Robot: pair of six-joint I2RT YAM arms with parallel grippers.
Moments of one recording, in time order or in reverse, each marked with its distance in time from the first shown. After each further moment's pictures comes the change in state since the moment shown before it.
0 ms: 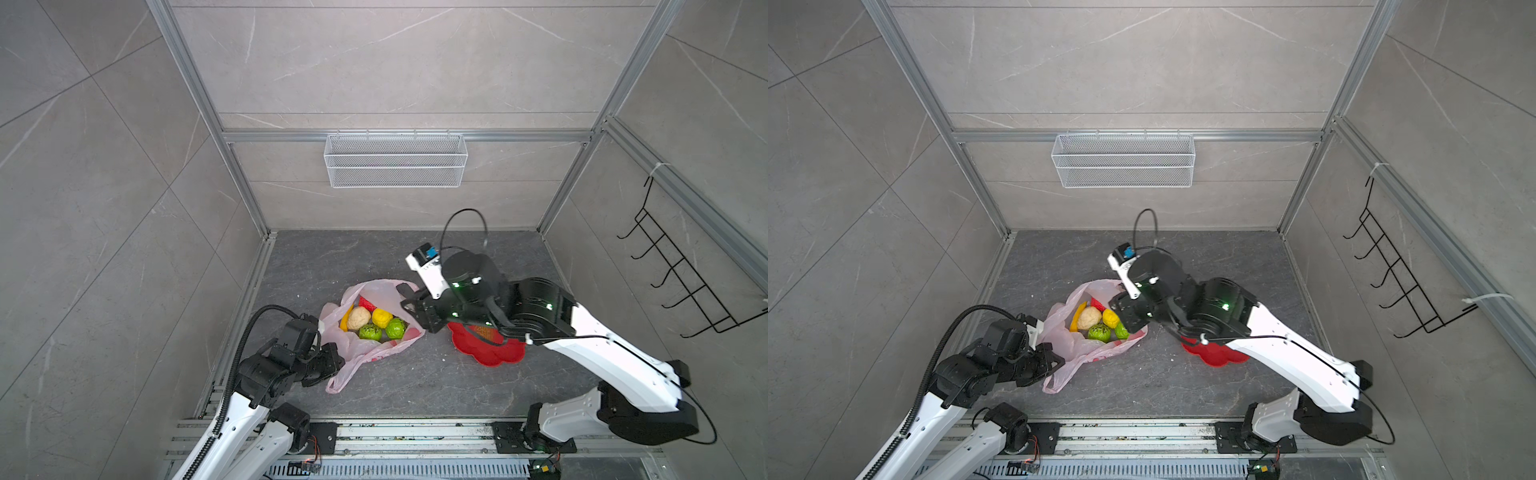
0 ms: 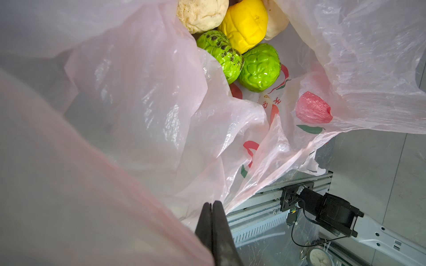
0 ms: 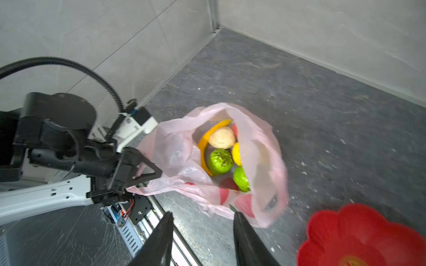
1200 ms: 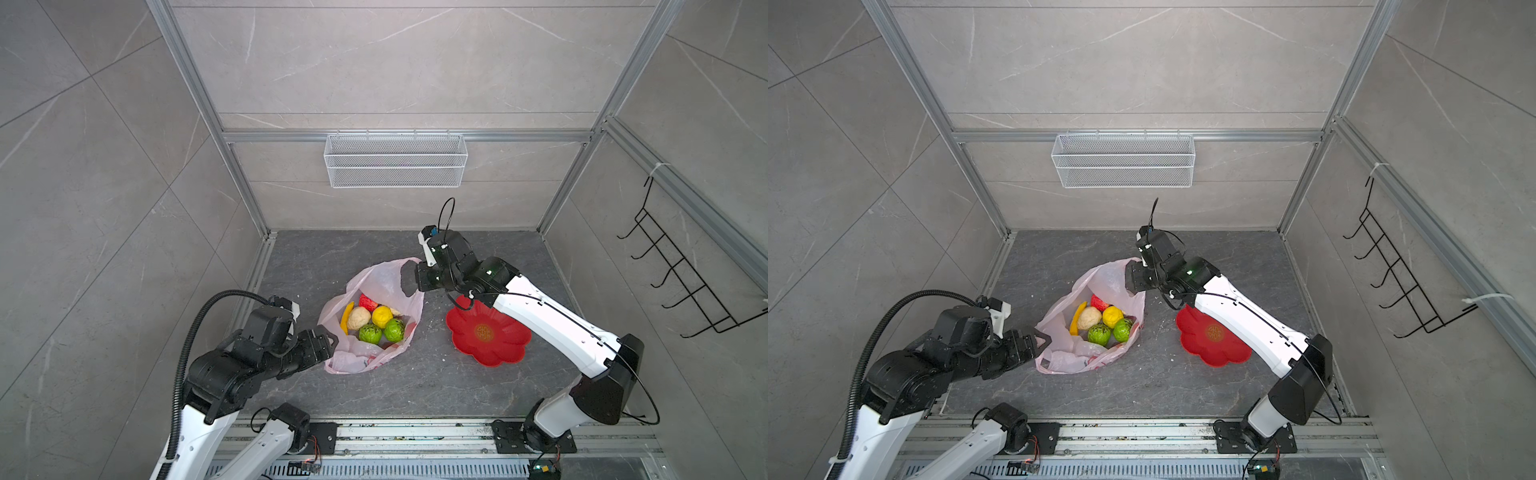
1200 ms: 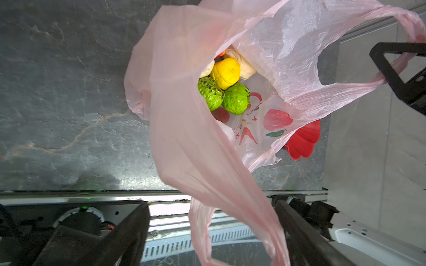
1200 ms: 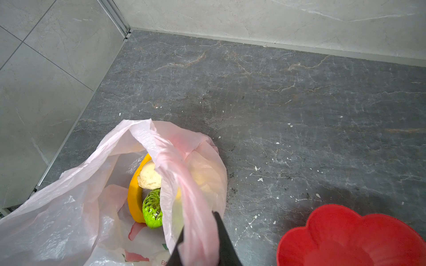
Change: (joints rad) left arm 0.021 0.081 0.447 -0.305 -0.121 0.019; right arm -0.377 0.082 -0.256 0.262 -0.002 0.043
